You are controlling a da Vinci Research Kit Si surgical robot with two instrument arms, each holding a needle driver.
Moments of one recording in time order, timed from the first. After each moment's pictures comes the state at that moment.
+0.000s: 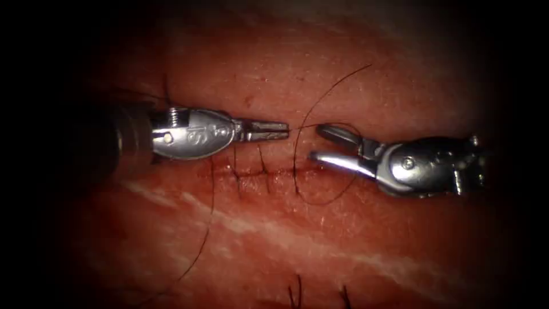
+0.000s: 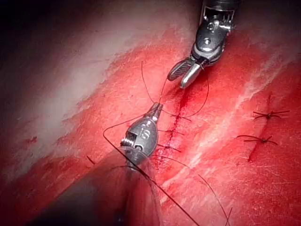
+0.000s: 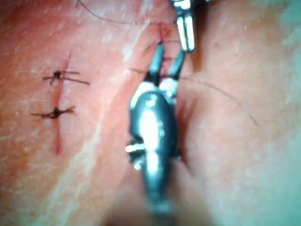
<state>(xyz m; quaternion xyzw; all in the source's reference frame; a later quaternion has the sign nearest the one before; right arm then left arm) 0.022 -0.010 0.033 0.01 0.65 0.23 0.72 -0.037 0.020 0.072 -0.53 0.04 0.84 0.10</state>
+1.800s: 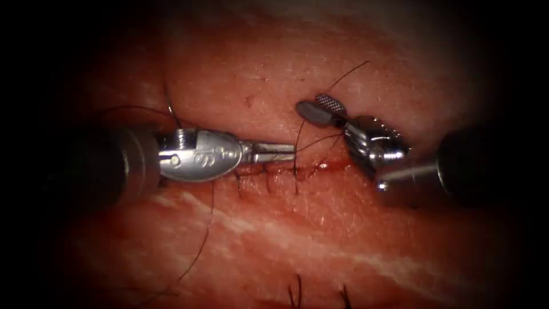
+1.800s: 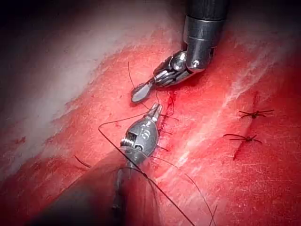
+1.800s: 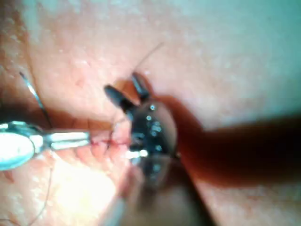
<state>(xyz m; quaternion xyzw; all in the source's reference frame) 0.022 -0.008 0.044 0.13 0.44 0.67 0.58 -0.038 0.018 0.070 -0.53 0.02 0.84 0.10</state>
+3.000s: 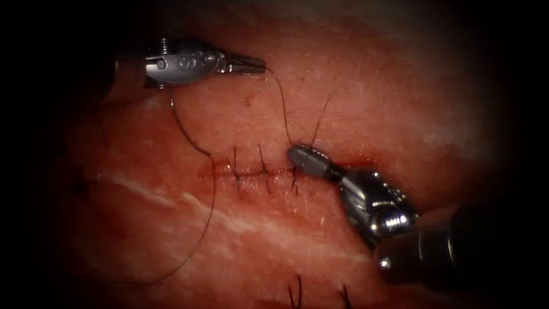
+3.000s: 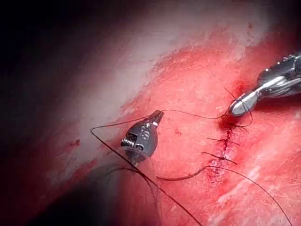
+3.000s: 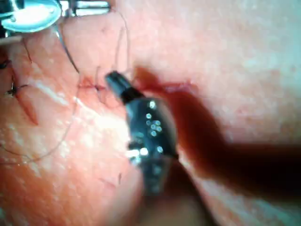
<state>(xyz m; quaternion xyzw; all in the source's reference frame) 0.023 -0.015 0.036 0.17 0.52 0.56 0.63 -0.032 0.032 0.077 -0.49 0.01 0.86 0.14</state>
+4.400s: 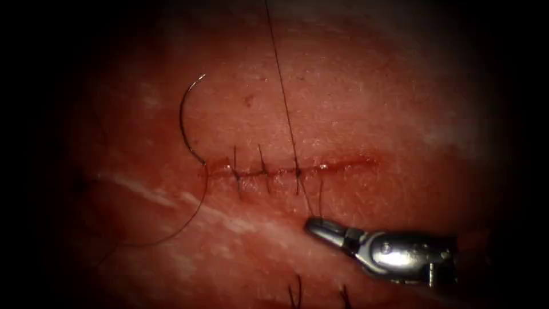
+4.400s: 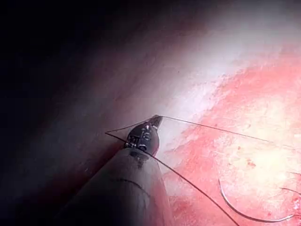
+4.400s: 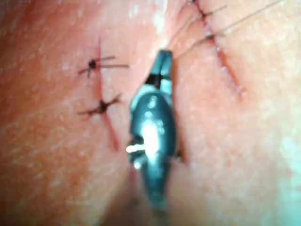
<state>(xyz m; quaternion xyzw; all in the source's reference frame) 0.020 -0.023 0.037 0.04 0.59 0.26 0.76 -0.028 0.044 0.082 -0.45 0.05 0.87 0.20</state>
